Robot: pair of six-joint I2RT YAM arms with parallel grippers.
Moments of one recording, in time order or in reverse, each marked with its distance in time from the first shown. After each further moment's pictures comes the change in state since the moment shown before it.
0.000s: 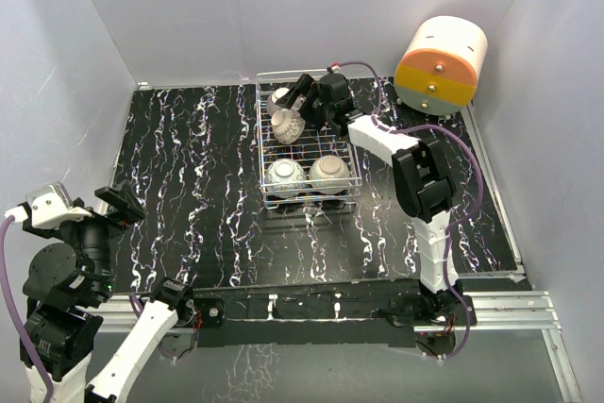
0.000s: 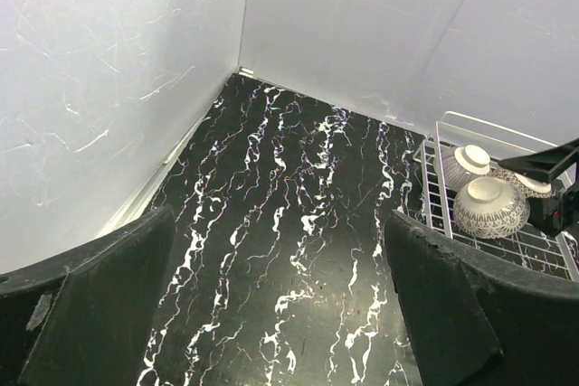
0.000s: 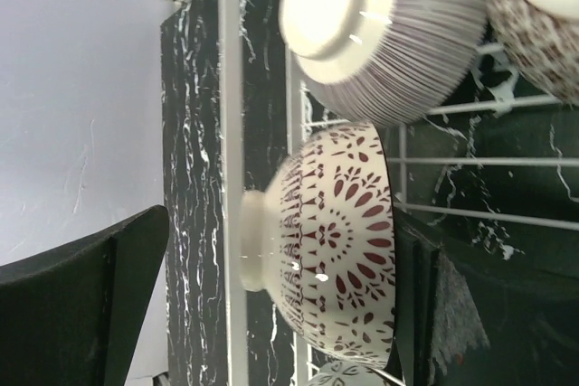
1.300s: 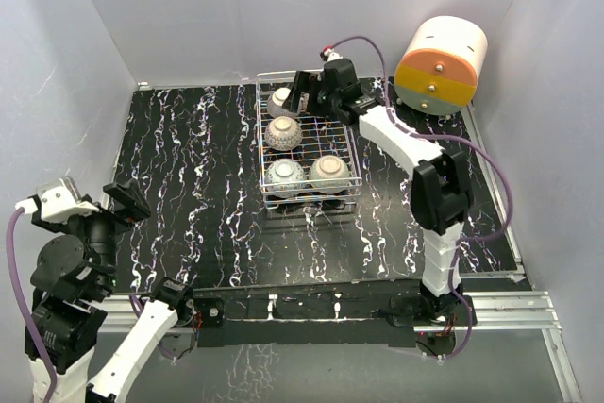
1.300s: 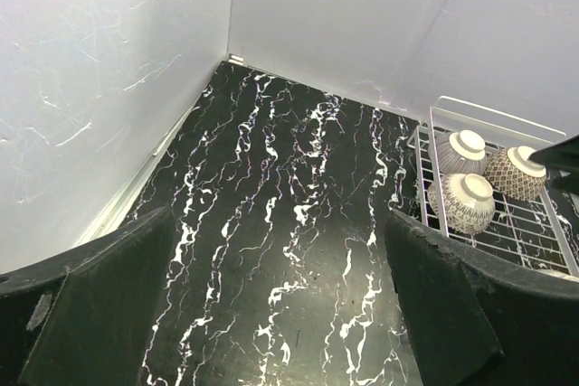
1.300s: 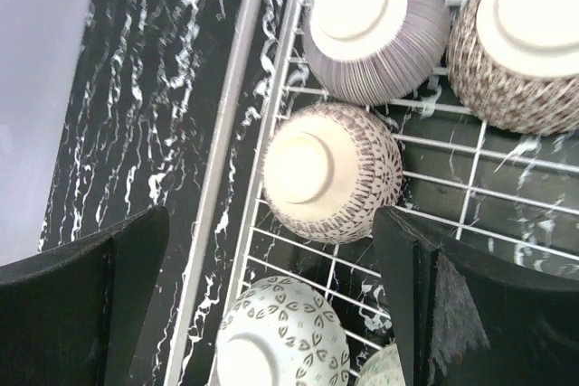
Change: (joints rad) left arm 0.000 0.008 -0.020 0.002 0.032 -0.016; right arm 0.011 -0.119 0.102 -0.324 0.011 -0.415
